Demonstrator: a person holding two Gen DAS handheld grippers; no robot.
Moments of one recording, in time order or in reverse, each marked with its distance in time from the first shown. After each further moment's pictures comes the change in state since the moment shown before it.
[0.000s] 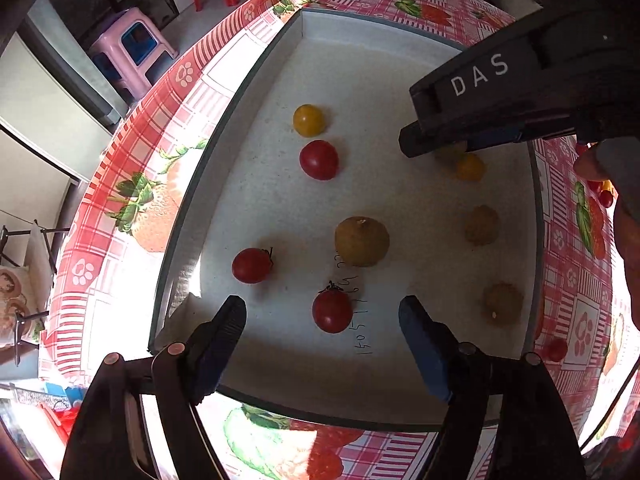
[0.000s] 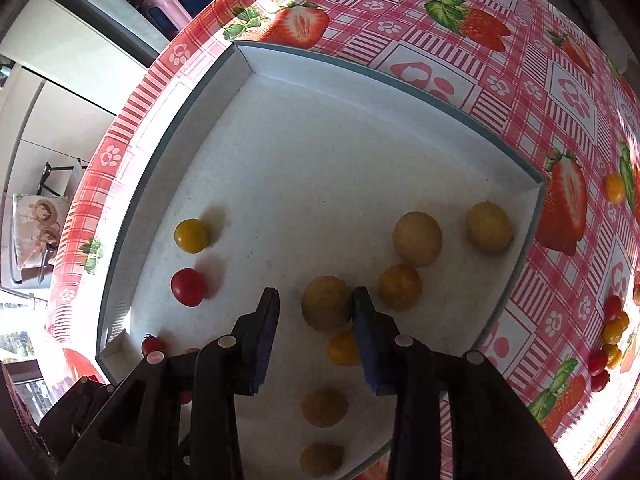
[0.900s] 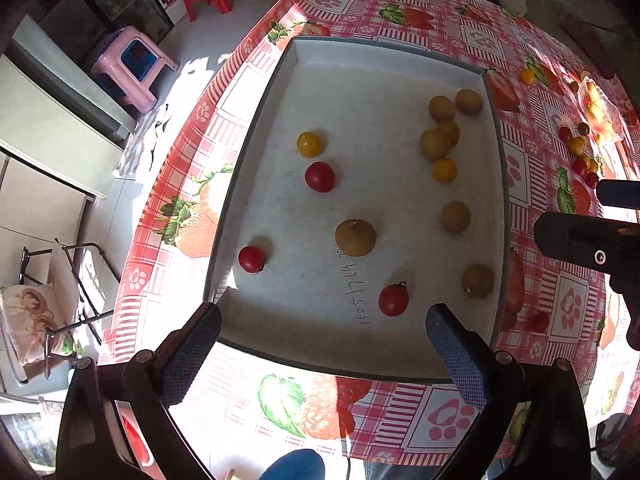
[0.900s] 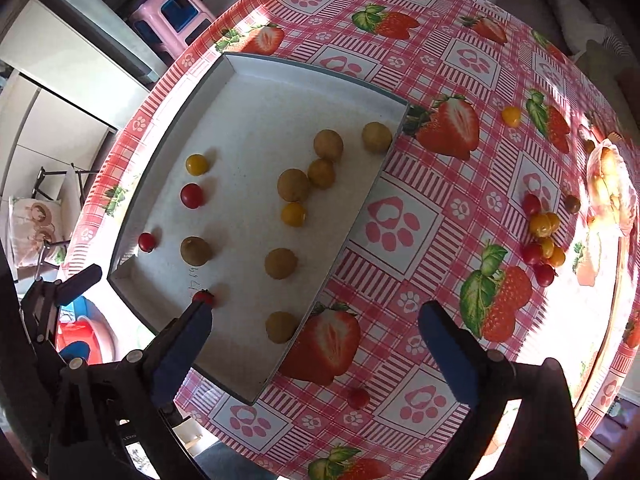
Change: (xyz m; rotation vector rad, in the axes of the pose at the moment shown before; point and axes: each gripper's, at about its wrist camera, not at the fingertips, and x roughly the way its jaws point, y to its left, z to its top) left arm -0.045 -0.015 0.007 0.069 0.026 0.072; right arm -0.095 -0.026 -0.089 0.067 -0.041 -0.072
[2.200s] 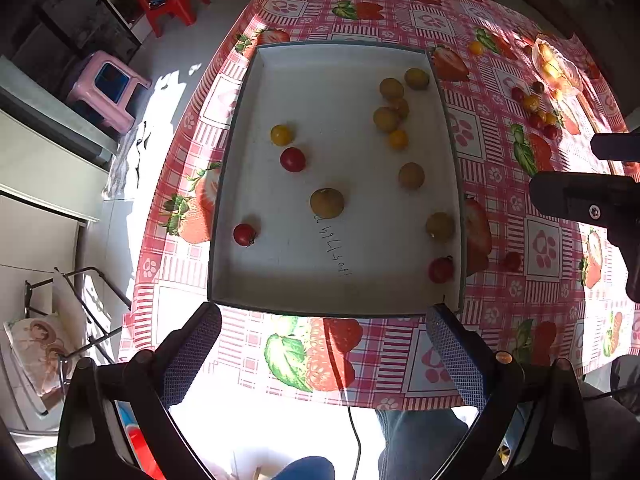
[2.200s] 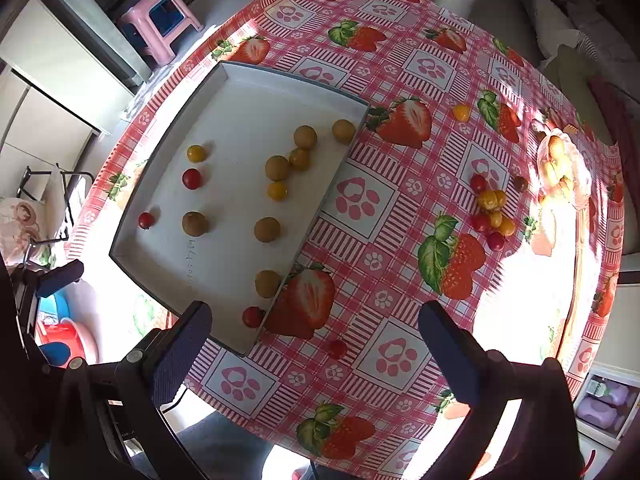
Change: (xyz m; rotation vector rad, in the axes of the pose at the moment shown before) left arm -0.034 -0.009 -0.023 0.134 0.016 -0.036; right arm -0.040 0.008 -0.027 0.025 -0.025 -0.087
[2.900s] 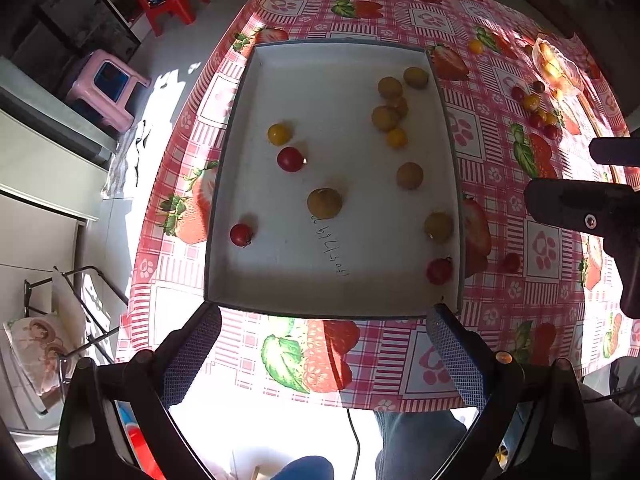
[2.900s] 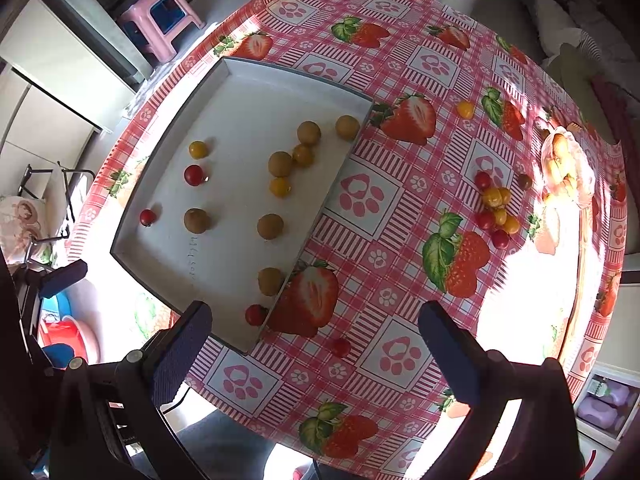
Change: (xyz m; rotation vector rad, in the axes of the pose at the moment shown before) left arm 0.001 -0.002 0.002 0.002 0.005 -0.001; right arm 0.003 0.002 0.000 0.015 0.006 0.005
